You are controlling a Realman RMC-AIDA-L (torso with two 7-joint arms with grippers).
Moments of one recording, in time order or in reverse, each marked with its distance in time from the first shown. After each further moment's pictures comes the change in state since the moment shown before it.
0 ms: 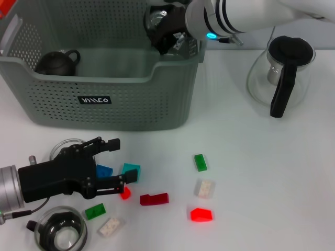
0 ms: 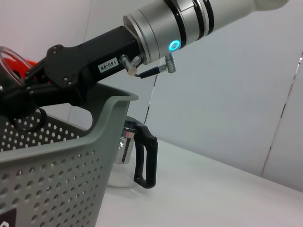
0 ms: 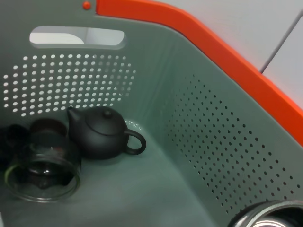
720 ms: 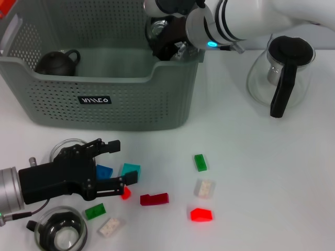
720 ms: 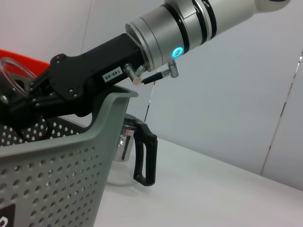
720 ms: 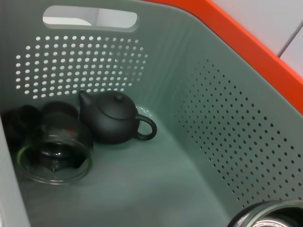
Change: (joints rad) left arm 0.004 -0.002 0.000 0.000 0.004 -0.002 0.001; right arm -0.010 0.000 -0.047 0.003 0.001 -0.011 0.015
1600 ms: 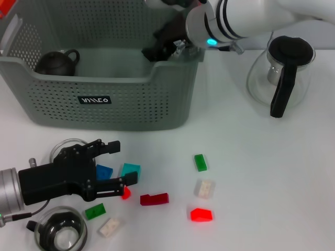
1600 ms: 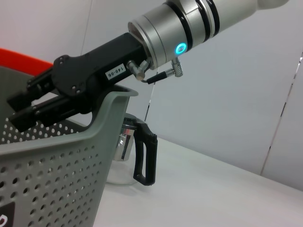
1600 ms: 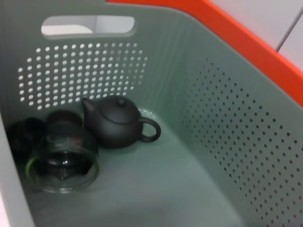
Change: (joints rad) left arm 0.002 -0.001 0.000 0.000 0.000 0.000 0.000; right arm -0.014 -0.006 -0.002 -0.043 -0.007 -0.041 0.085
